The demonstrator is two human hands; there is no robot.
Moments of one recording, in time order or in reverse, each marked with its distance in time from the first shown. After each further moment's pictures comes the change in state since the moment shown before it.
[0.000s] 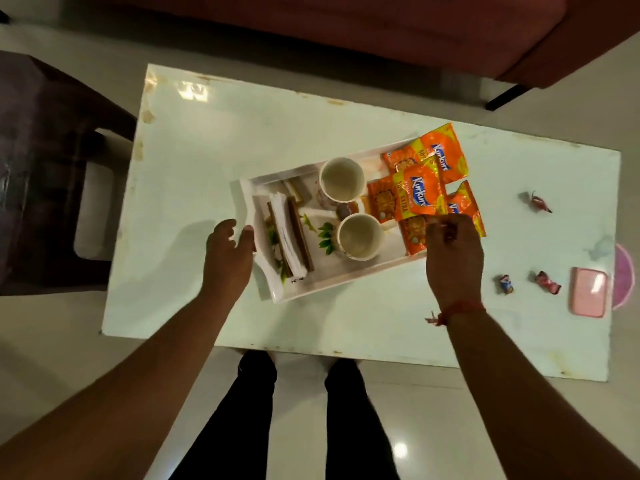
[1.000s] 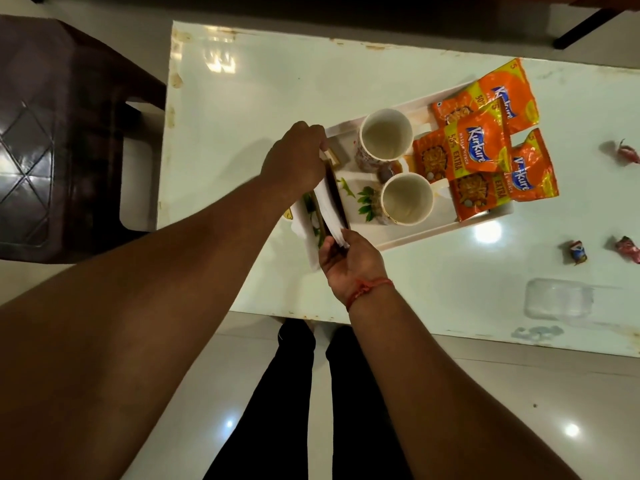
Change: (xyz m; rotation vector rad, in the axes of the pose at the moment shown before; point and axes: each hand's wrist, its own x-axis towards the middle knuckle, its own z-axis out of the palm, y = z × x) left_hand 0.055 0.089 0.019 0.694 -0.259 0.542; right_hand -0.111 -0.059 0.144 1.285 -0.318 1.295
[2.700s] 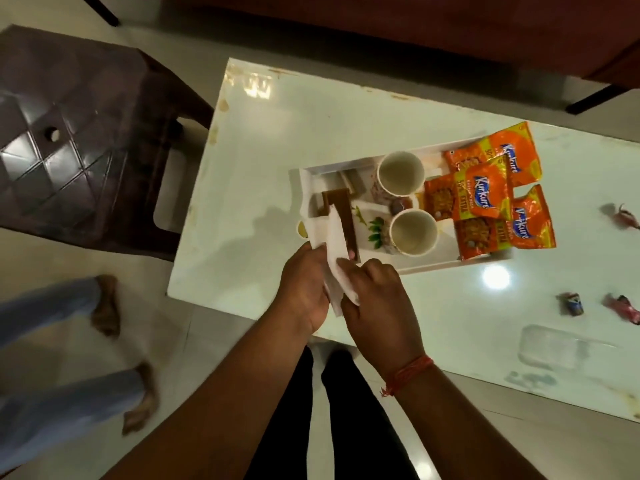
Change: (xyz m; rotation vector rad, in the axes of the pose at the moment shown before) left_hand -0.144 0.045 0.024 -1.711 0.036 -0.814; right_hand -0.074 -0.023 -0.044 -2.046 -0.261 -1.419
